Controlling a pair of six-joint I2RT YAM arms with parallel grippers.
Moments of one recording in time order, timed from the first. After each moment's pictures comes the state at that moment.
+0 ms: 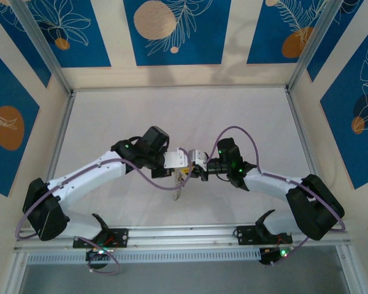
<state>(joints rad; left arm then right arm) -0.81 1.37 1.13 -0.75 0.19 0.72 0.63 1.33 0.53 0.38 -0.79 -0.45</state>
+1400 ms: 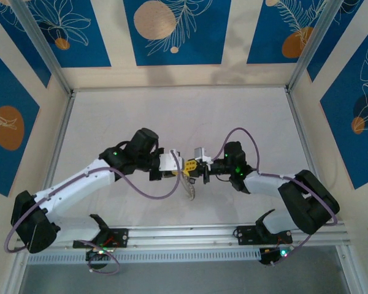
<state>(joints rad) -0.76 1.22 0.99 -0.57 0.40 0.74 0.57 1.39 0.43 0.78 -0.94 -0.17</state>
